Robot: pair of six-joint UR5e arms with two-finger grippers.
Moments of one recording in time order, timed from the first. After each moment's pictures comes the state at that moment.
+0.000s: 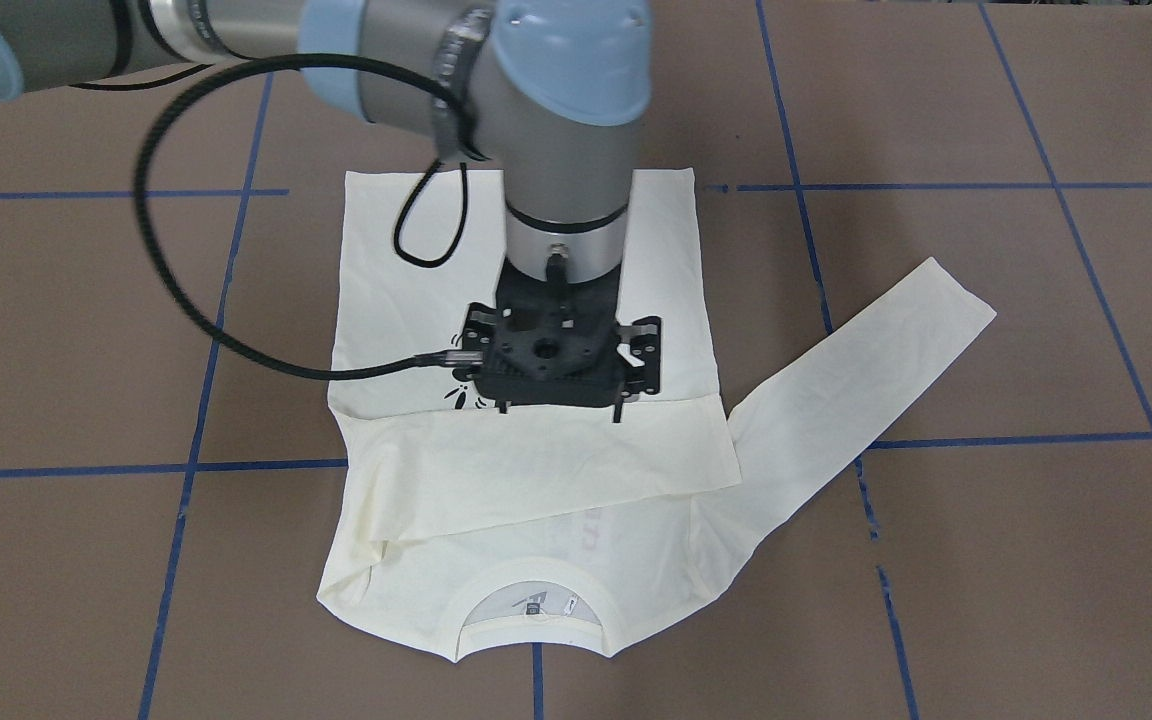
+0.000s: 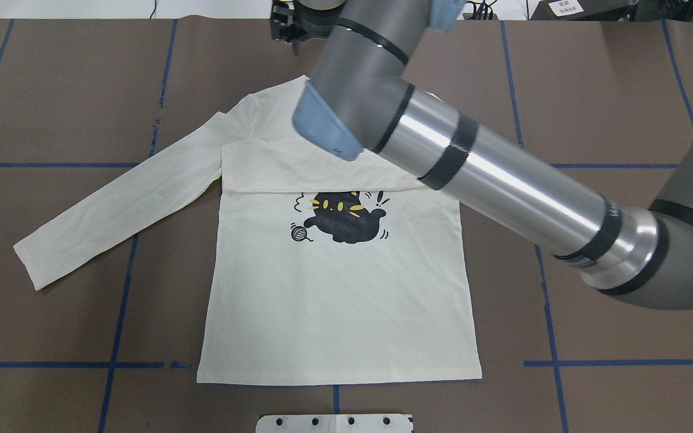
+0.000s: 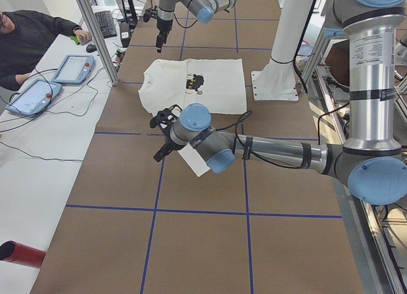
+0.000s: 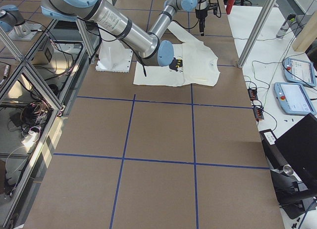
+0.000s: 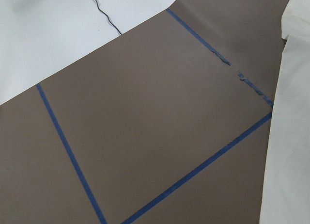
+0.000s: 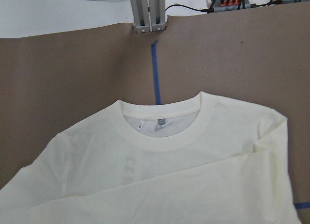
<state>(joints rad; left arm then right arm) -1.36 -1.47 -1.77 -2.36 -2.31 -0.15 0.81 -0.48 1.40 -1.72 1.89 1.10</state>
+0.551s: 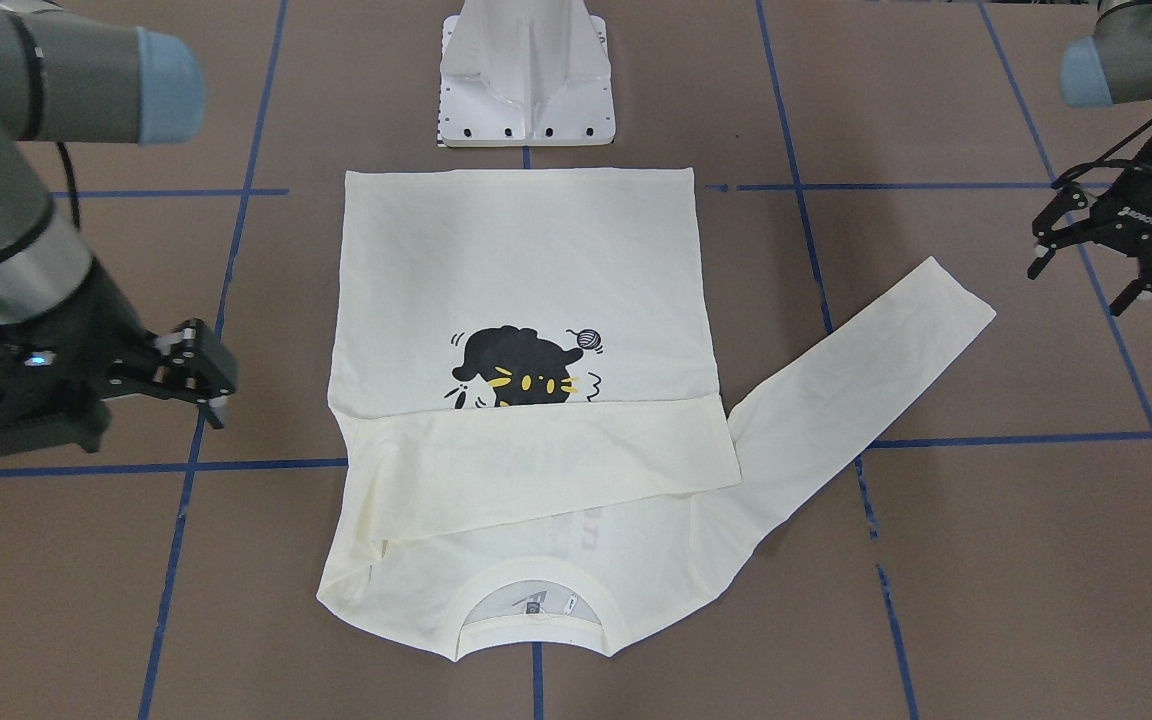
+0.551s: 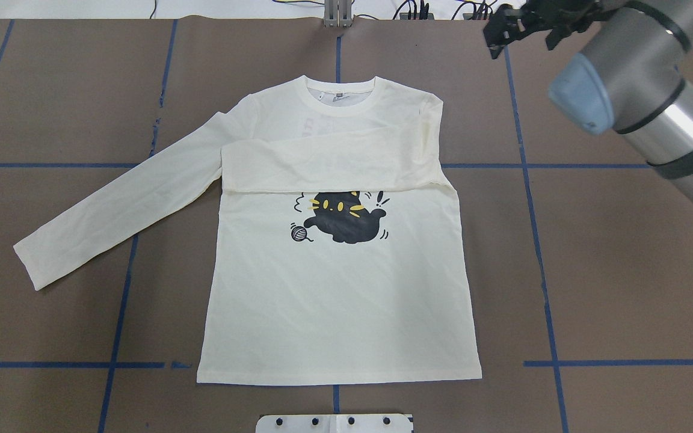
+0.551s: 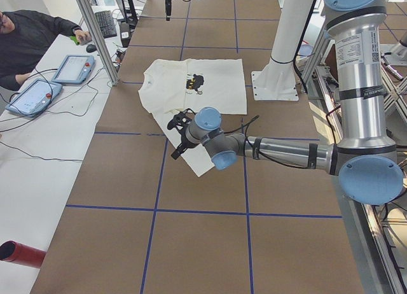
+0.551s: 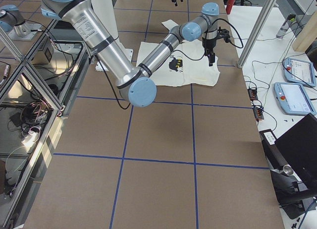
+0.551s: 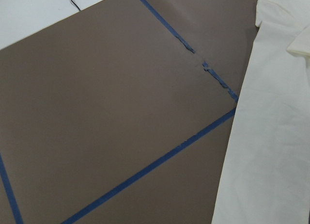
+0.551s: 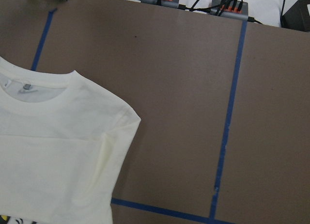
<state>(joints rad) -1.06 -1.38 -1.78 -2.54 -2.09 -0.38 1.11 -0.99 1.73 -1.72 2.15 0.49</state>
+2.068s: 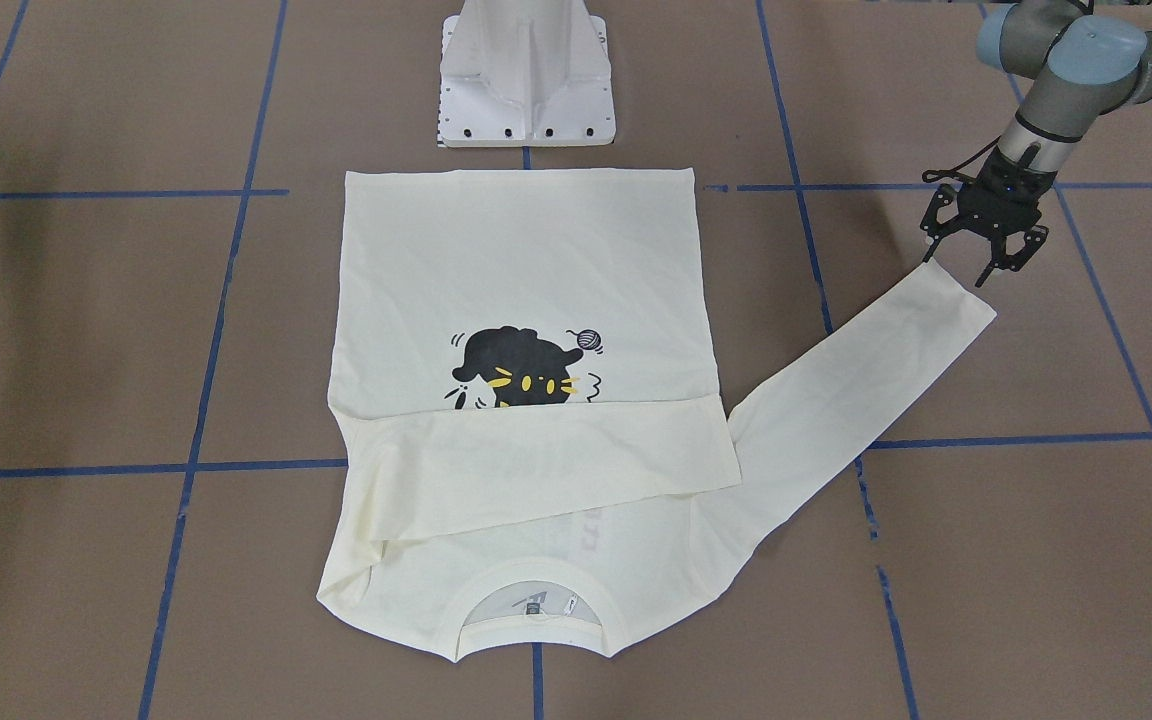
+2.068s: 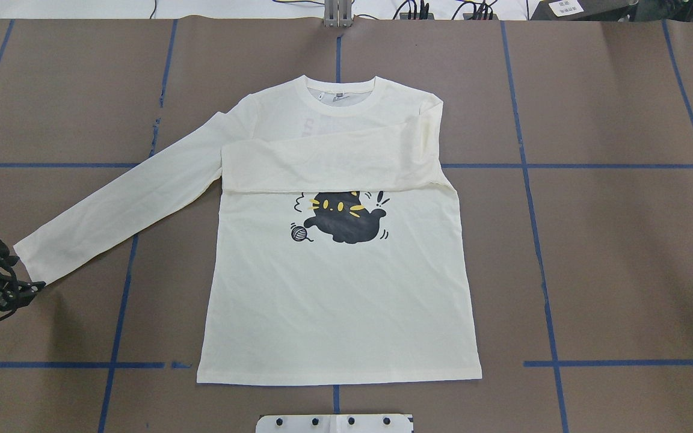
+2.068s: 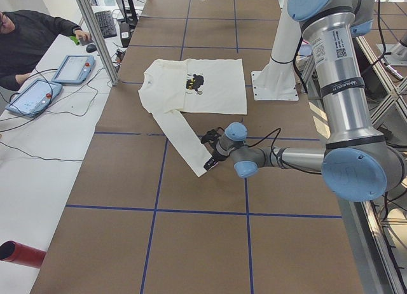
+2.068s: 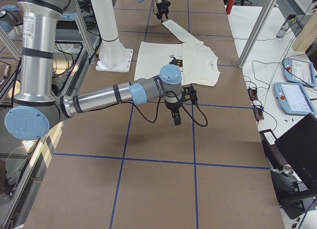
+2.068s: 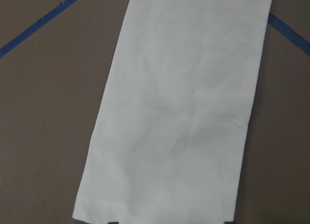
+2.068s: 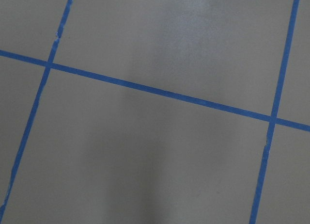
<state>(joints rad) -0.63 -1.26 -1.74 -2.63 -1.76 -0.45 1.36 -1.70 1.98 -1.45 2.32 0.18</state>
